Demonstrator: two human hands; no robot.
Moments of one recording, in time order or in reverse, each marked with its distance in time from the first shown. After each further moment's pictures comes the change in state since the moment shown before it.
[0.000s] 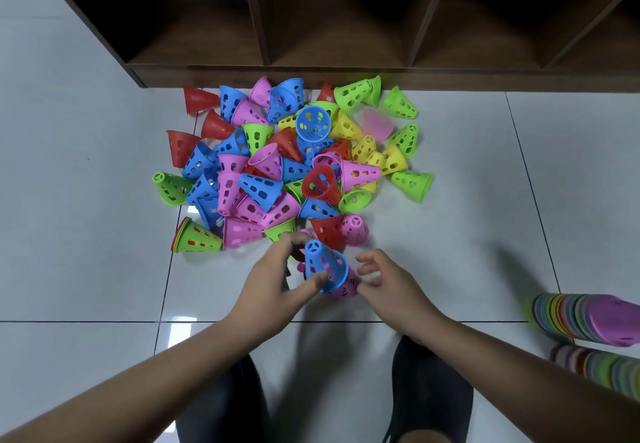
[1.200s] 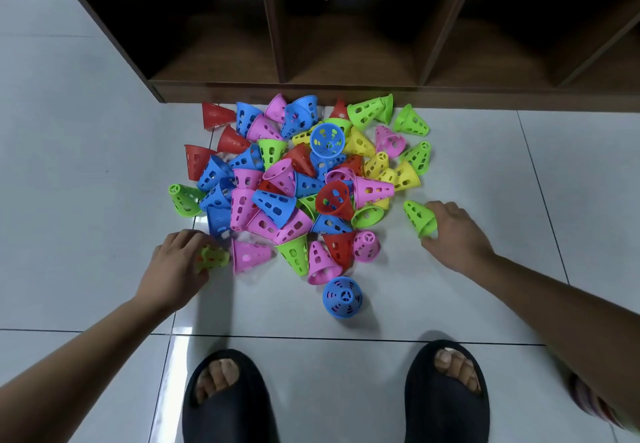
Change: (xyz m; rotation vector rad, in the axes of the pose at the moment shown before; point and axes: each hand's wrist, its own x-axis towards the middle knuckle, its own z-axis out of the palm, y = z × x) left_hand 0.019 -0.170 -0.143 0.782 0.044 -0.116; right_hand 0.111 0.028 -0.108 -0.715 0.288 -0.076
